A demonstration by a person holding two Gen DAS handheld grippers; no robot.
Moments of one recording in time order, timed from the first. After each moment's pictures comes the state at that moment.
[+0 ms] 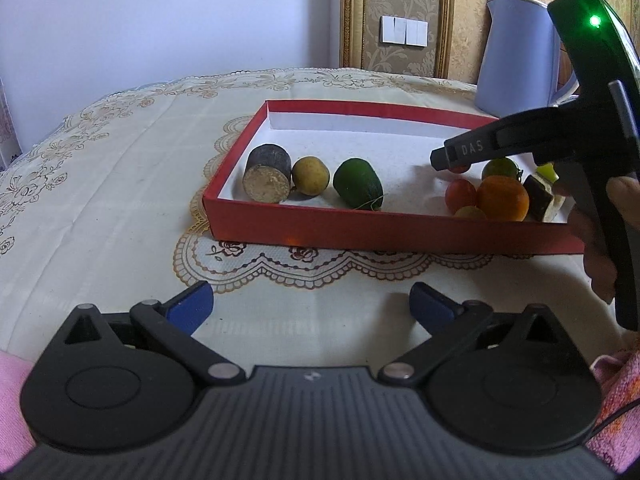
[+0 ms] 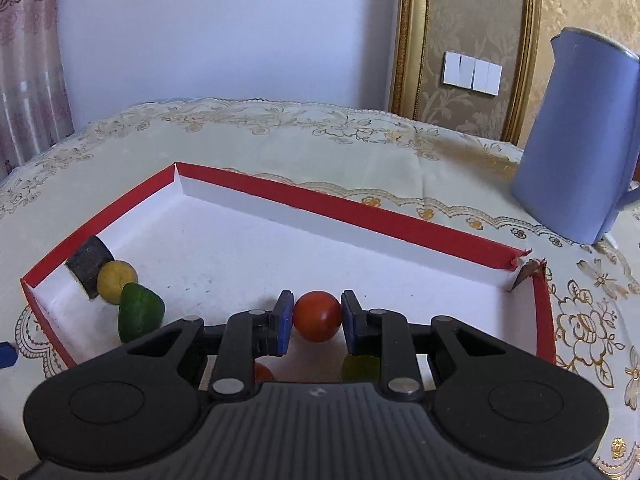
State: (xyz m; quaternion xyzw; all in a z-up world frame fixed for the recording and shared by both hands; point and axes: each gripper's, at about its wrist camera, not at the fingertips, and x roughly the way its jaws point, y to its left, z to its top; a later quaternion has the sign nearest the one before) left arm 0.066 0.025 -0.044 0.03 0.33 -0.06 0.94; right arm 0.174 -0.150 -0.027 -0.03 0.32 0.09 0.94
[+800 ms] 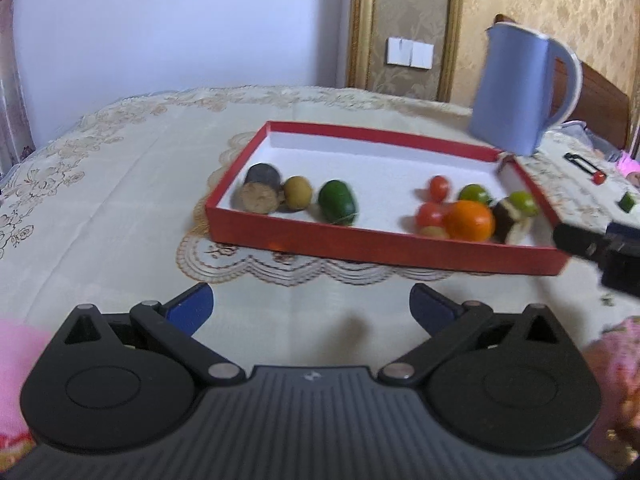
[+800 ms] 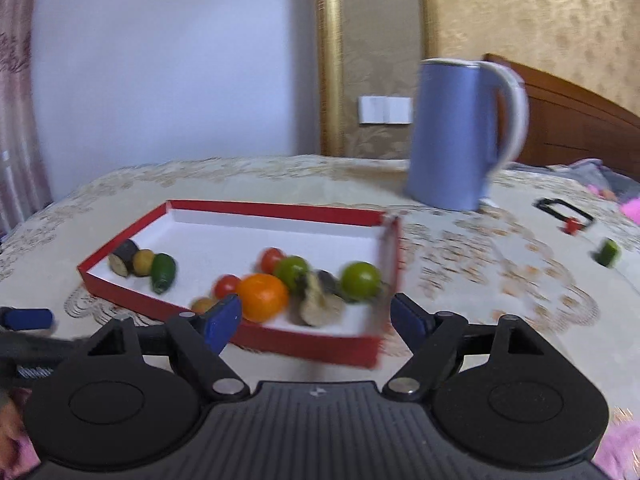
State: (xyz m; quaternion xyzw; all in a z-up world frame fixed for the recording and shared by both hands) left arm 0.031 0.010 -0.019 0.00 0.31 -0.05 0.95; right arm 0.014 -0.200 -0.001 0.03 0.23 0.00 0.97
